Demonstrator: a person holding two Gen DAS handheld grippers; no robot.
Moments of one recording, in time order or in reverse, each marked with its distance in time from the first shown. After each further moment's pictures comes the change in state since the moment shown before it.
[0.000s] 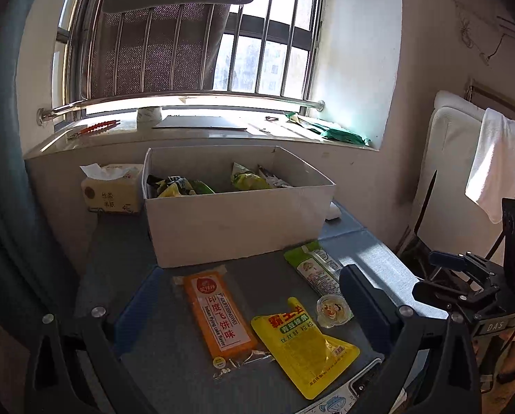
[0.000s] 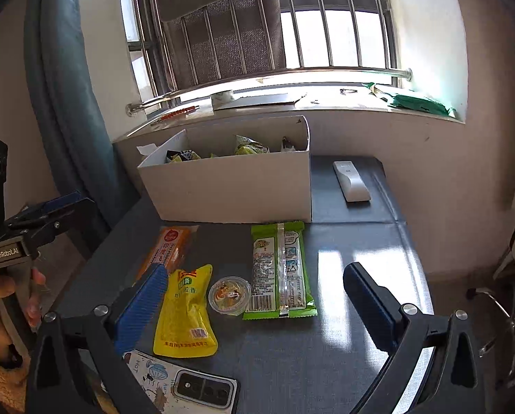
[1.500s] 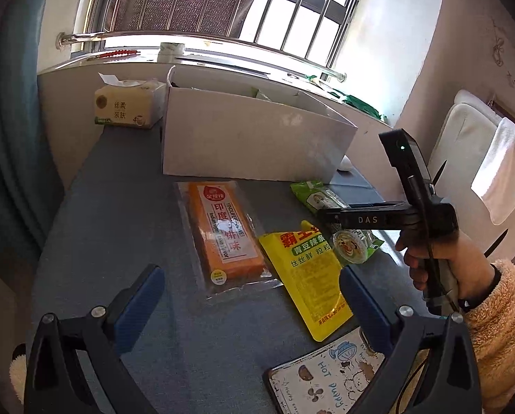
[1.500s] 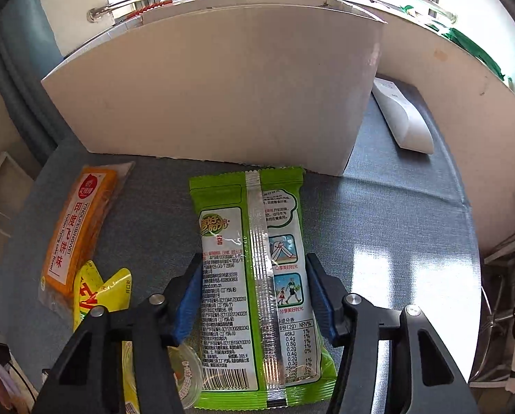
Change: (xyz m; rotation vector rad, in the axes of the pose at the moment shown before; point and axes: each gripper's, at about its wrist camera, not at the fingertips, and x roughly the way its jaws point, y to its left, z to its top) left arm 0.019 0.026 -0.064 -0.164 0.152 -0.011; right arm 0.173 -0.005 0.023 -0.073 0.396 -0.050
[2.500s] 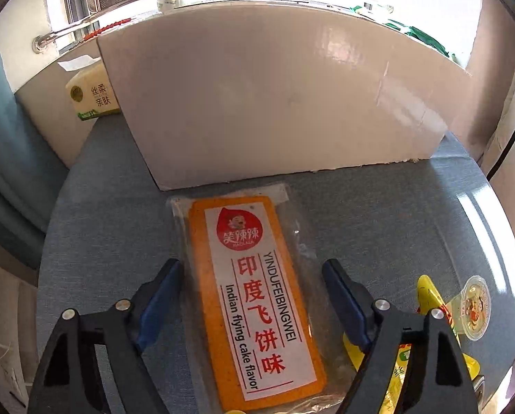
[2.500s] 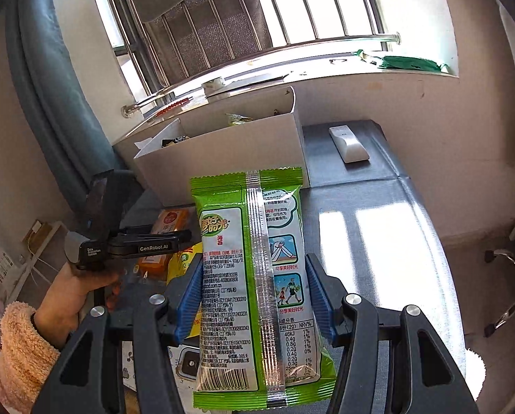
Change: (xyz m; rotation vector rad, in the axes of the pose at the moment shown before) left arm 0.135 0.017 0.054 0.107 0.238 0.265; right arm -0.135 -0.019 -0.099 0.168 -0.353 0.138
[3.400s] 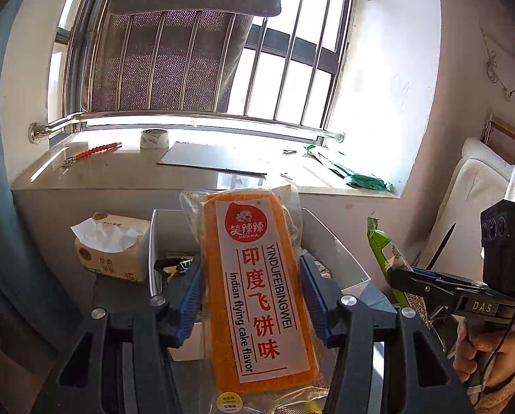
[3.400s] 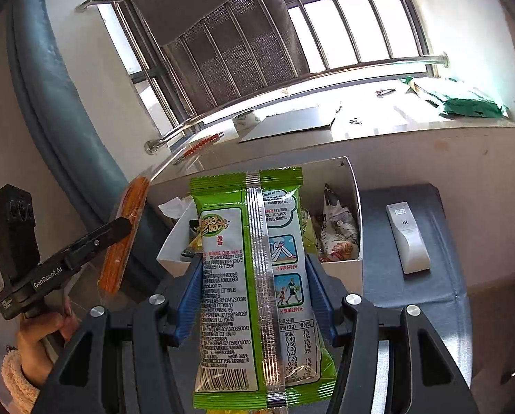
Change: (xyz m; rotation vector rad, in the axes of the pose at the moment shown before) left arm -0.144 0.023 0.128 -0.029 -0.428 -0.229; right arm 0.072 0.015 0.169 0.028 -0.035 0.155
